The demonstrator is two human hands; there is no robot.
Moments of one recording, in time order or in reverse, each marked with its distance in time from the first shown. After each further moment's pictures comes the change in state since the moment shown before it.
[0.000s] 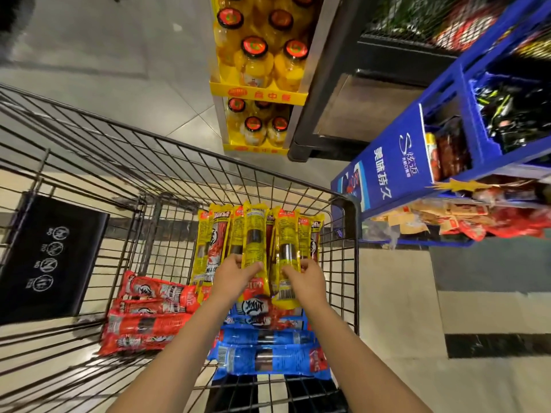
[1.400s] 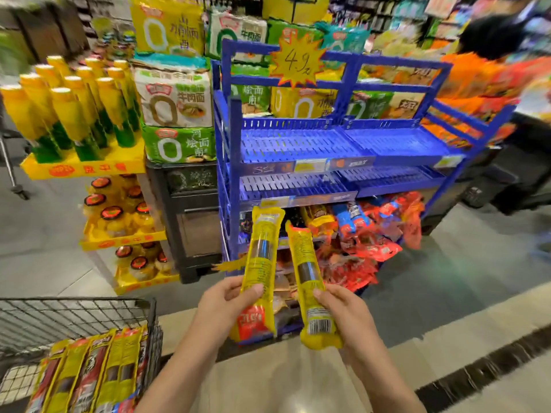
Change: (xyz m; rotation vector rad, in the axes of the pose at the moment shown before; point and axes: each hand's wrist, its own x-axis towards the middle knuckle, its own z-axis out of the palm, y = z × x) left_hand -0.342 0.255 0.258 -0.309 -0.281 0.596; right_hand -0.164 0.103 -0.500 0.692 0.177 -0.443
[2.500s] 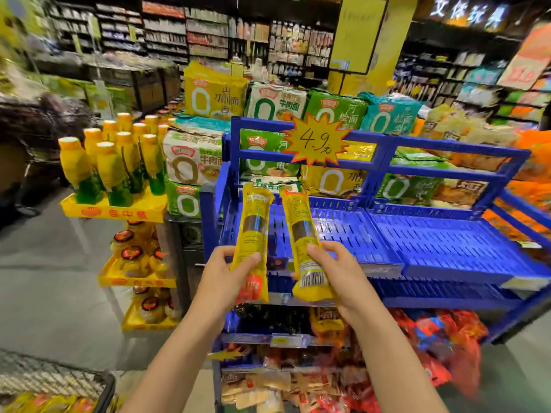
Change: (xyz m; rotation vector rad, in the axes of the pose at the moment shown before) left_hand 0.168 0.144 0.080 -0.020 0.394 0.225; right_hand 0.225 -0.187 0.003 -0.036 -0.372 -0.183
